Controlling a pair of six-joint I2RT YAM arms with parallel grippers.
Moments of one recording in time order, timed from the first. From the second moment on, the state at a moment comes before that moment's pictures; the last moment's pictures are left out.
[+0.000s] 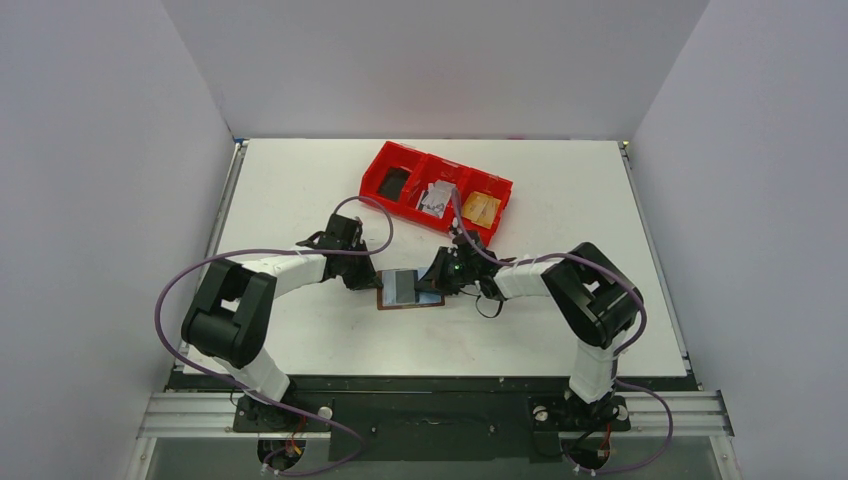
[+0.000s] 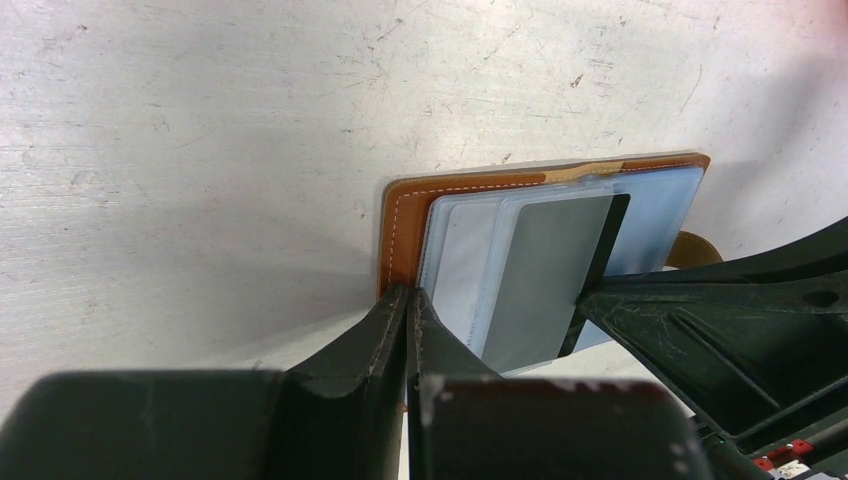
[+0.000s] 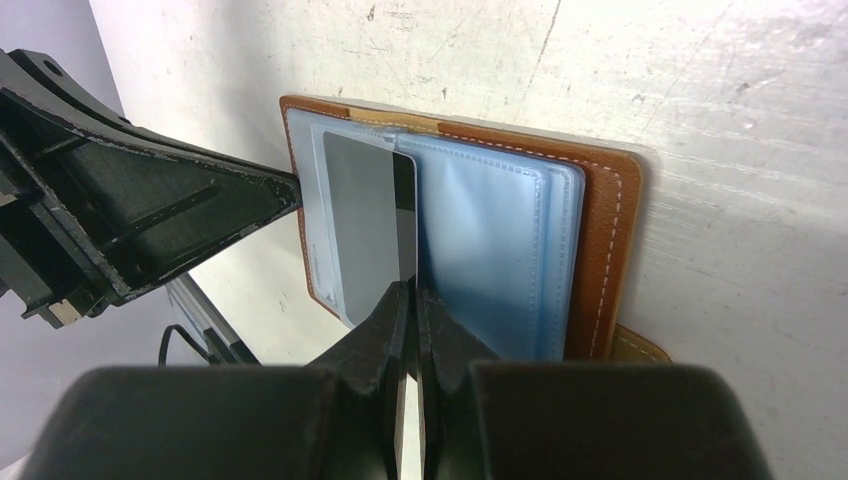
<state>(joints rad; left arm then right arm) -0.39 1.66 0.84 -0.23 0.20 -0.72 0.65 1.85 0.83 0.29 -0.34 0.95</state>
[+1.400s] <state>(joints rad) -0.39 1.66 0.85 -0.25 0.20 -0.72 0.57 1.70 0.74 0.19 -0.33 0.89</state>
